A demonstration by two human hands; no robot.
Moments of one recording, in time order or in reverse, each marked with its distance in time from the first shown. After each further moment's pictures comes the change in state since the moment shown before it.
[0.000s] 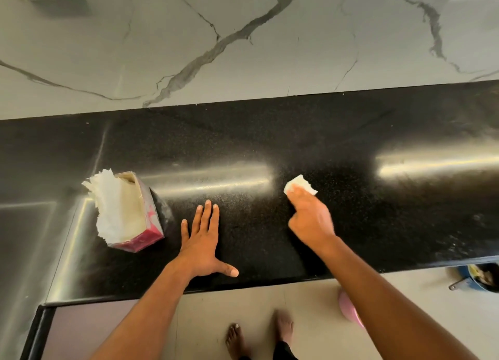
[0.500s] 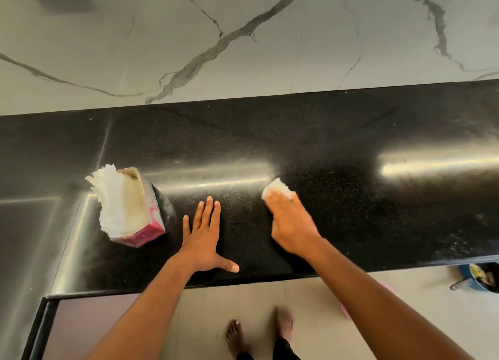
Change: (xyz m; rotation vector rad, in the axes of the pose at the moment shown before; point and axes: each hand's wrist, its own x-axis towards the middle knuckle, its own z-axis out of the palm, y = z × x) left_hand 0.000 0.000 0.001 0.001 0.005 -0.008; right_hand -0.013 -0.035 0.016 -0.188 -0.138 -0.254
